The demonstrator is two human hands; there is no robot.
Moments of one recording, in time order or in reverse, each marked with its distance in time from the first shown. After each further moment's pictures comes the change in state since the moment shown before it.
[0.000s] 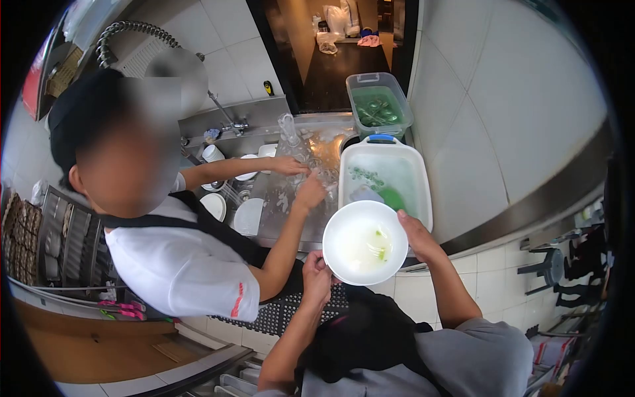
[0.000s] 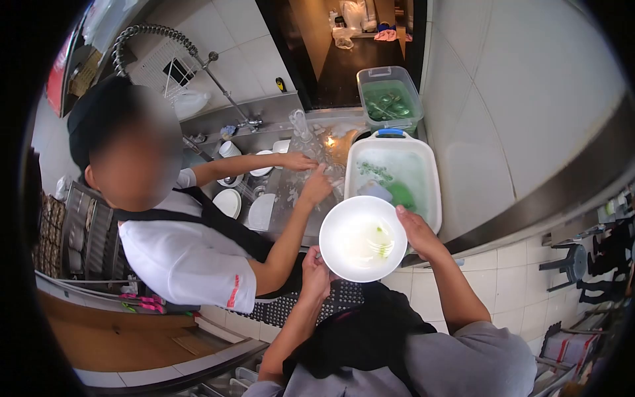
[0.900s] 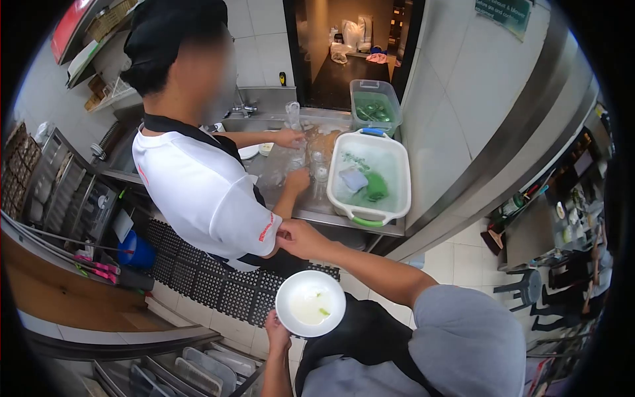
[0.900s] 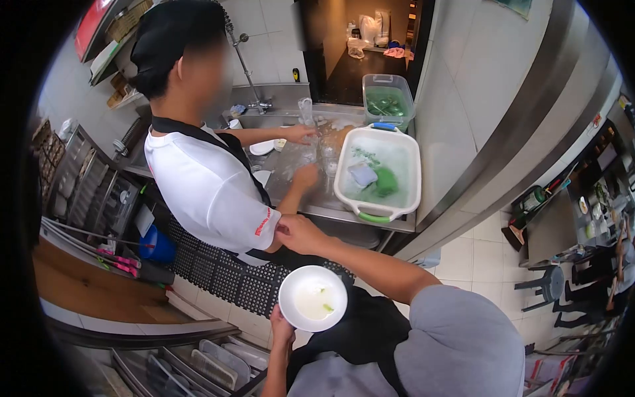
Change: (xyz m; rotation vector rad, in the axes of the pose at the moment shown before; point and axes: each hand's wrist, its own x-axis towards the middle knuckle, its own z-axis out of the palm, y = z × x) left_hand -0.215 -0.176 -0.163 -0.098 0.354 0.064; right_hand -0.052 0.042 0.218 -0.530 -0.445 -0.644
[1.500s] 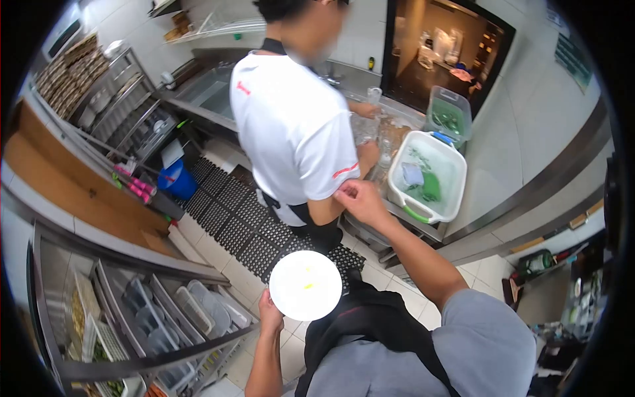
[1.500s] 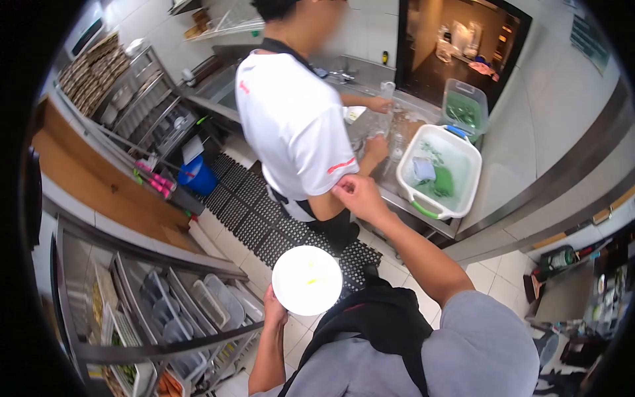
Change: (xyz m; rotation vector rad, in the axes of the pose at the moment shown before) left_hand -0.076 0.014 -0.061 -0.107 0.261 0.174; right_hand -0.004 -0.027 -0.009 -0.083 0.061 0.065
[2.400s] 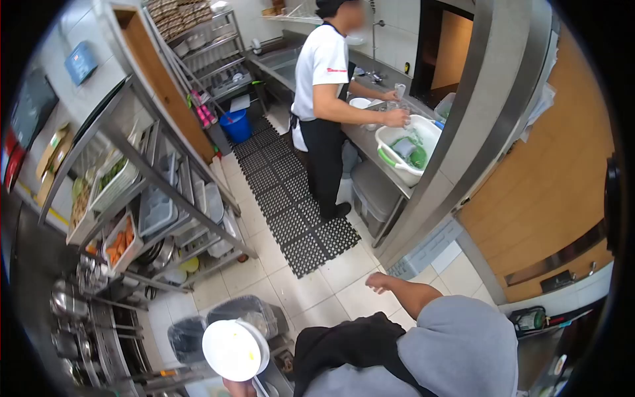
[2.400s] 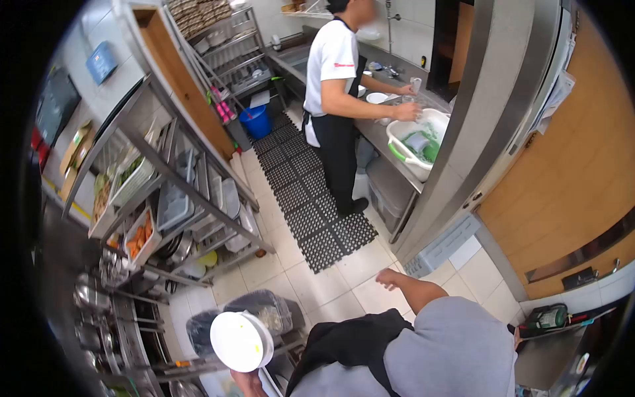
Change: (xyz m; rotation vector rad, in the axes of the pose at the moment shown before) left_hand -0.657 -0.266 0.009 -0.543 0.925 0.179; right_hand -0.479 0.370 -0.105 -0.143 -1.103 0.844
